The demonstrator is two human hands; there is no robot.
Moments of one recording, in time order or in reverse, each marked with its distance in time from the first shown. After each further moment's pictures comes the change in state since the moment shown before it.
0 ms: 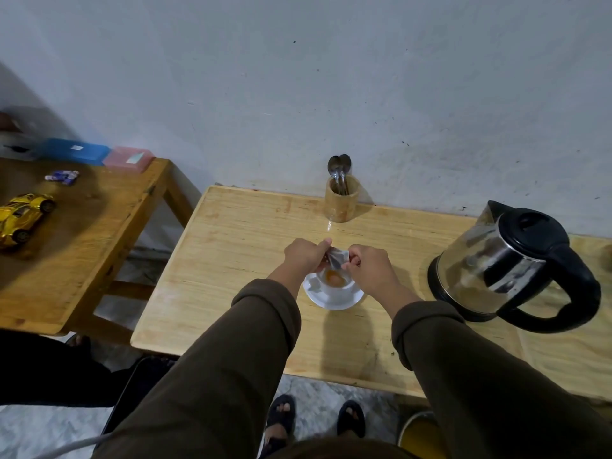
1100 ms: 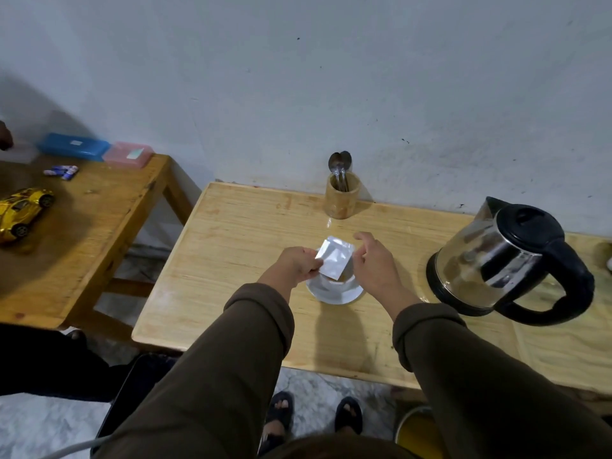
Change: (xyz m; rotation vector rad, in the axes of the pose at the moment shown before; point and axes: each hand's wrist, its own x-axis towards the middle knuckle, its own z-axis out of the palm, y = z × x) left_hand -0.006 -0.028 -0.003 -0.507 -0.198 -0.125; right_hand -0.014 -0.001 0.005 0.084 0.137 0.024
